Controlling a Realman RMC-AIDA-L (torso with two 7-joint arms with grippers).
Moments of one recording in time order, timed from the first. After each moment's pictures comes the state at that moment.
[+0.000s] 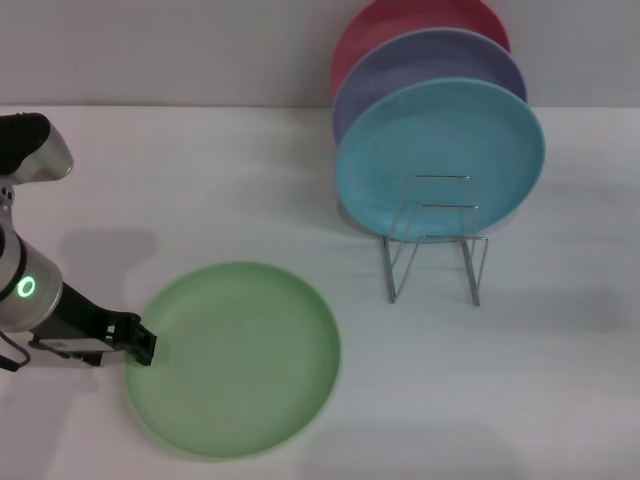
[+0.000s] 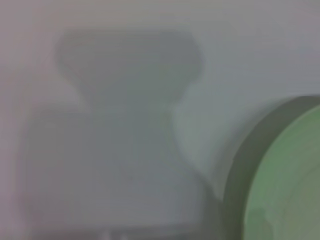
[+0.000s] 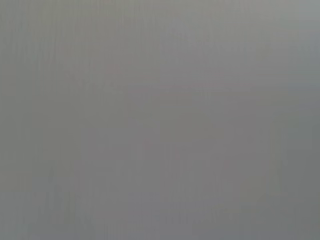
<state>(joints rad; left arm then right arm) -0.49 -2.06 -1.71 -1.36 2.73 -1.54 -0.05 0.54 1.95 1.04 0.00 -2.08 -1.41 0.25</state>
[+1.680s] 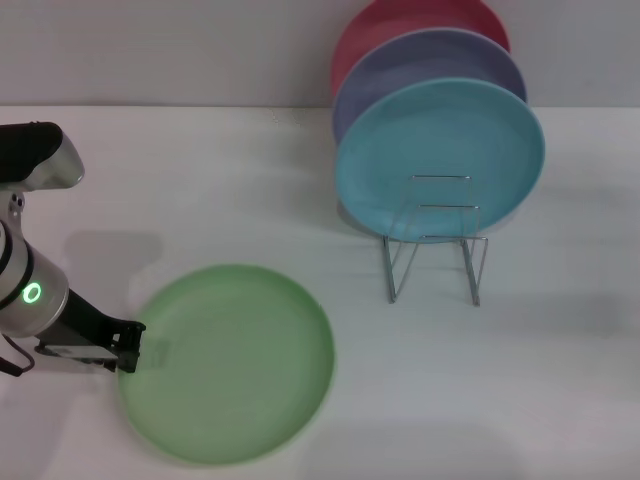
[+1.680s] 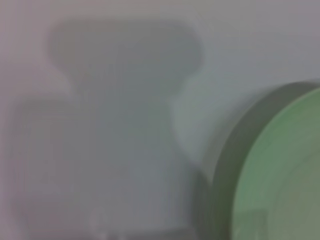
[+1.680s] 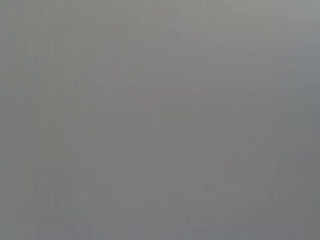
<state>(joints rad) -0.51 -2.06 -1.71 -1.31 2.71 -1.53 -0.01 0.53 1.96 1.04 0.00 -2.08 -1.41 0.25</state>
